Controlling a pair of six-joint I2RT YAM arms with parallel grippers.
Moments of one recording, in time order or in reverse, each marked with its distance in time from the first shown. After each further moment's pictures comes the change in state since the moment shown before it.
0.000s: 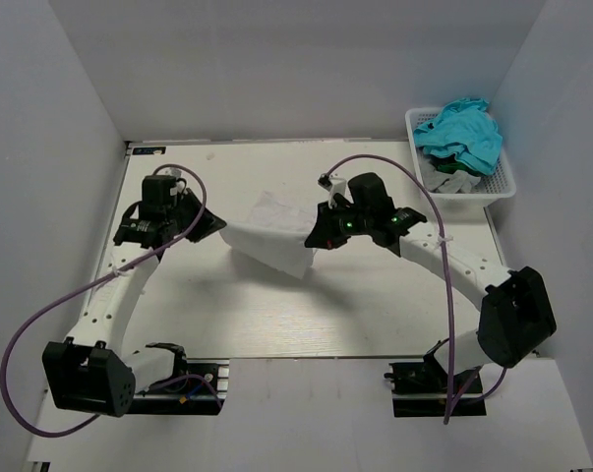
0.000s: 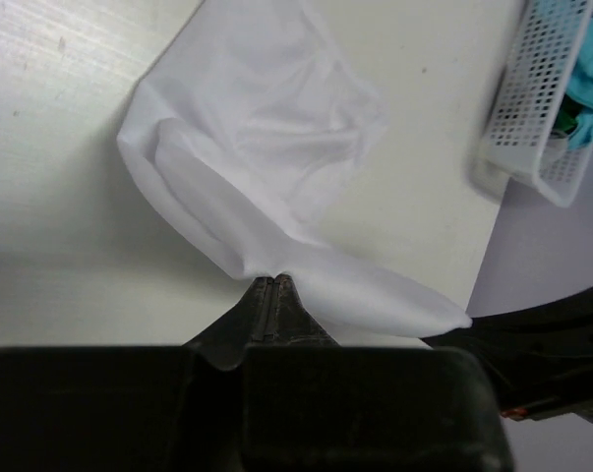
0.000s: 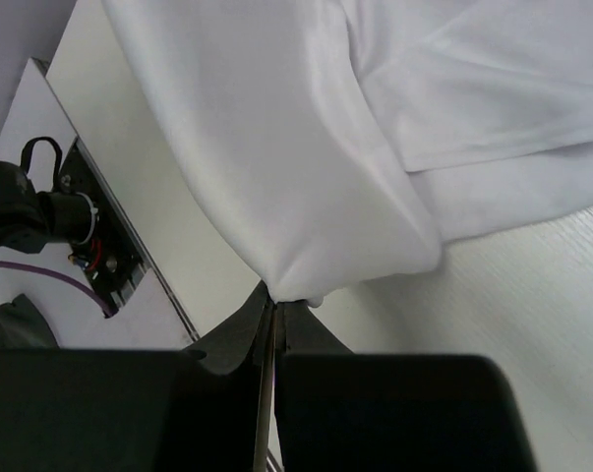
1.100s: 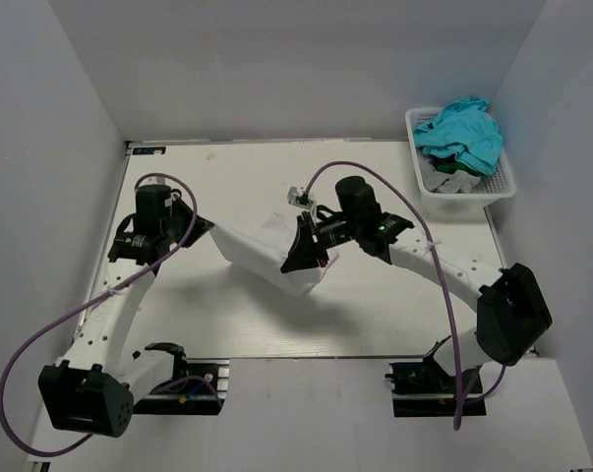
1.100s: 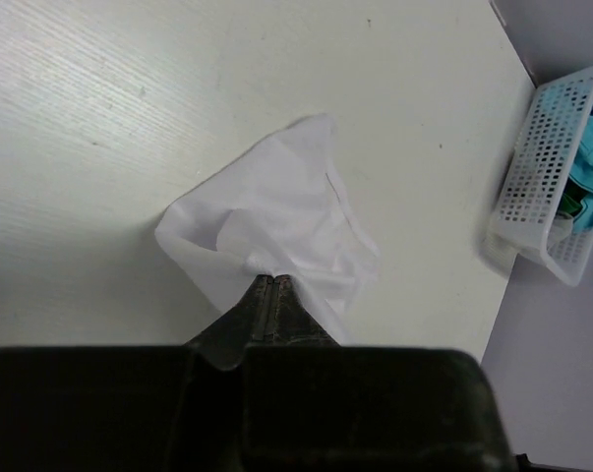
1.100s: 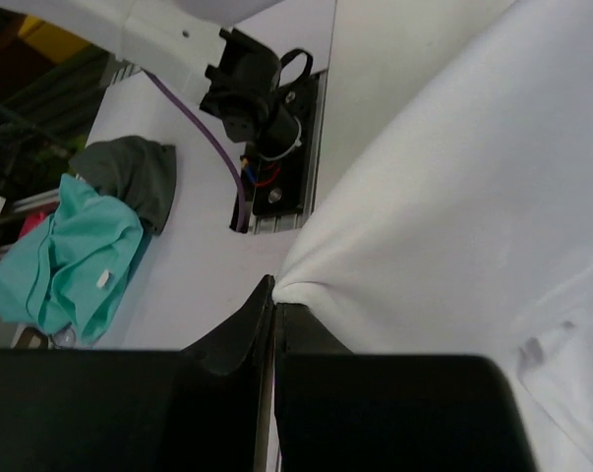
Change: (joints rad) left arm 0.008 -0.095 -0.018 0.023 -0.175 -0.045; right arm 0.089 0.003 -0.001 0.235 -0.552 -0.149
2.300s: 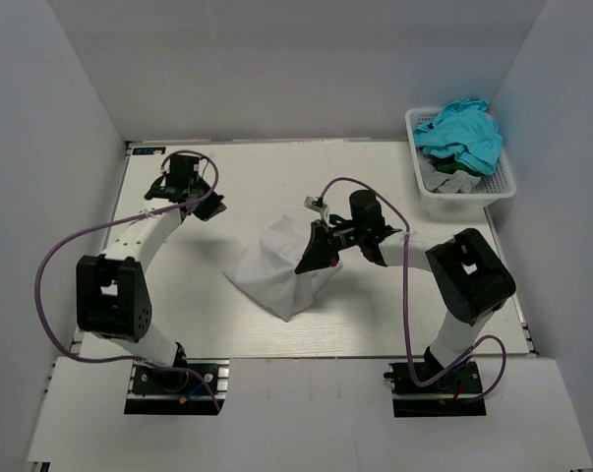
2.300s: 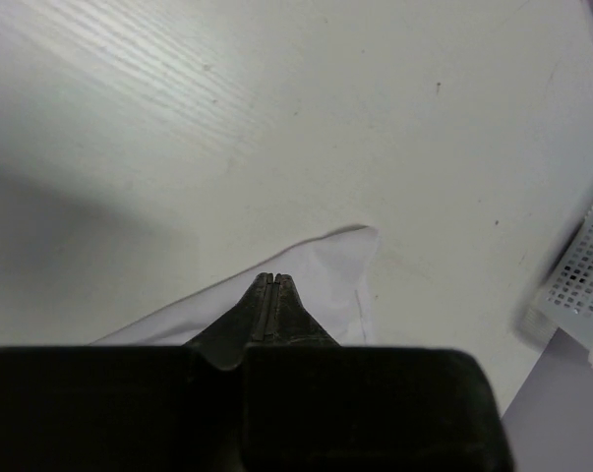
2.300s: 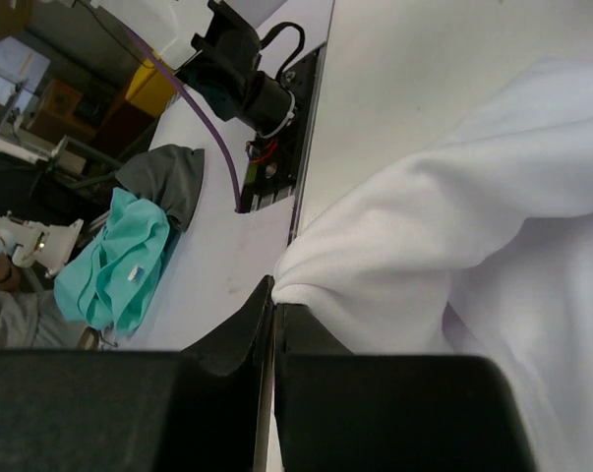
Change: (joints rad) left arm -0.018 0.470 0.183 0.094 -0.063 -0.056; right arm -0.148 0.282 -0.205 0.570 -0.237 0.273
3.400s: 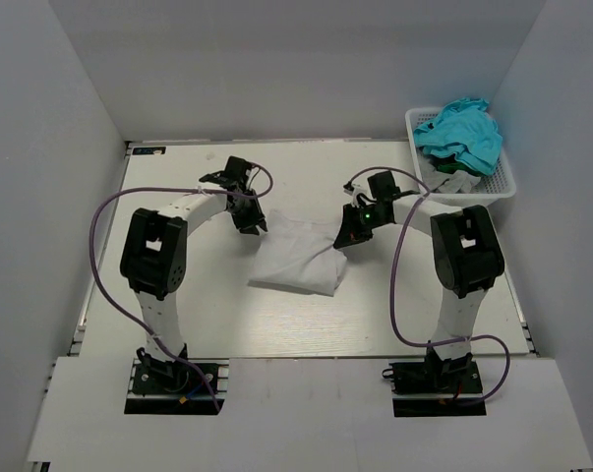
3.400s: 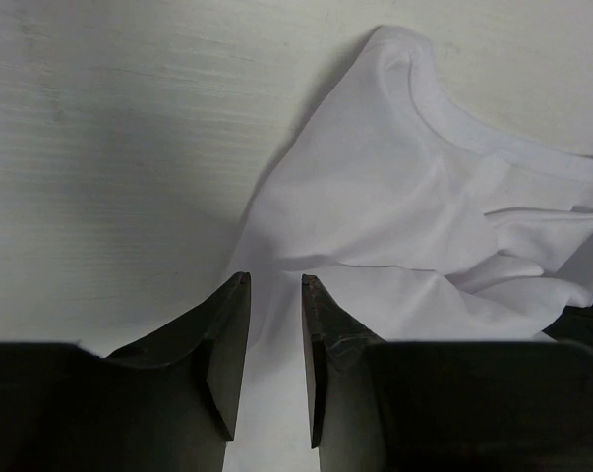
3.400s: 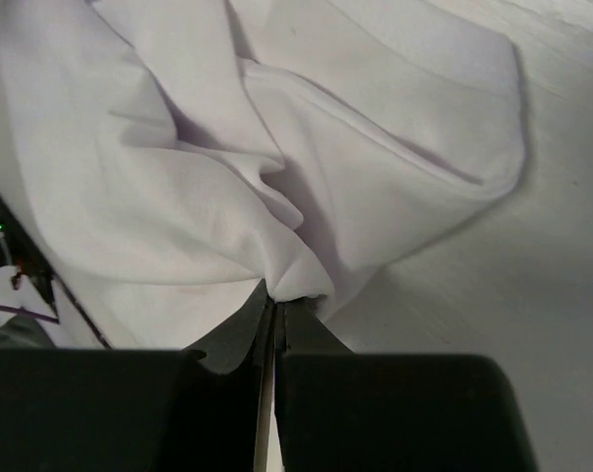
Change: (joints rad) left arm -0.195 0.414 0.262 -0.138 0.124 0.244; right arm -0.258 0.203 0.341 -0.910 0.627 -0.265
